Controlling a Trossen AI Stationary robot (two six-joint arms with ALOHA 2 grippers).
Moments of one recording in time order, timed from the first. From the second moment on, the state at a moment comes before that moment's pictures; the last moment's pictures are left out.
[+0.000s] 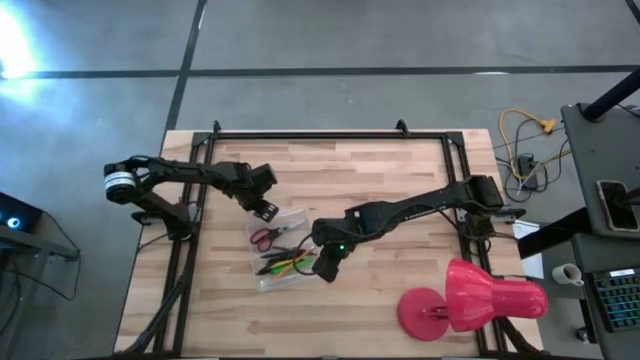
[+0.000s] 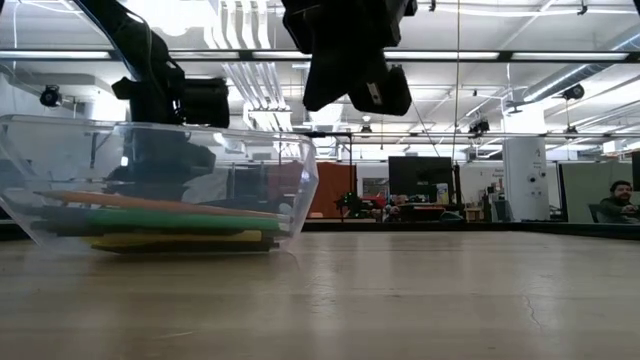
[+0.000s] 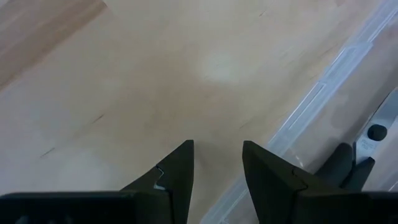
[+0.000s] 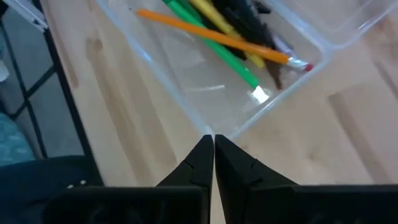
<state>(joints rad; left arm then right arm) 0.39 1.43 0.70 -0.62 0.13 -0.56 0.19 1.94 1.58 -0.66 -0.17 0.79</state>
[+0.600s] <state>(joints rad) 0.38 1.43 0.70 -0.62 0.16 -0.56 0.23 1.99 1.53 -0.40 -0.21 0.92</state>
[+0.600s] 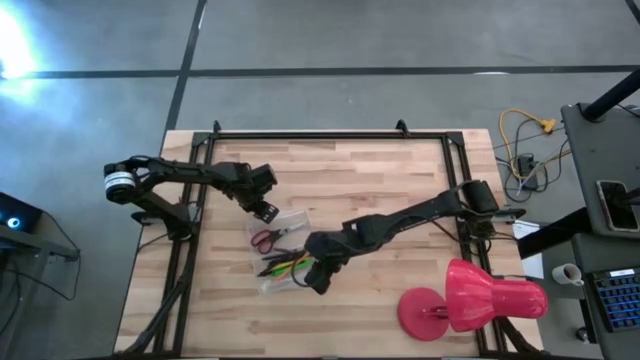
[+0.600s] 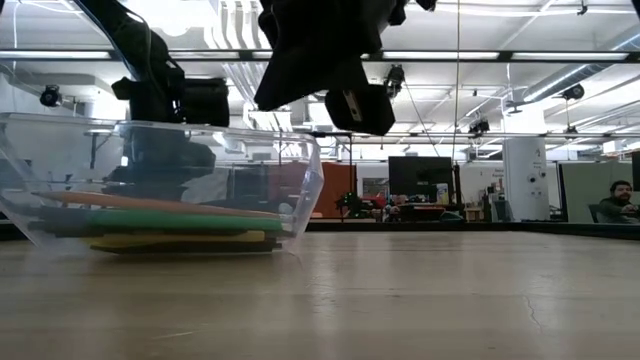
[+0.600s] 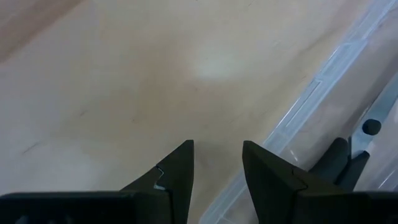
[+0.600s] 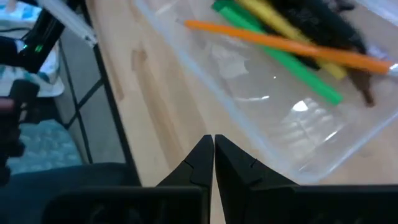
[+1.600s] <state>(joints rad) 0.35 1.35 0.84 -0.61 0.23 -0.53 0.25 2.03 1.37 -0.35 -0.15 1.04</state>
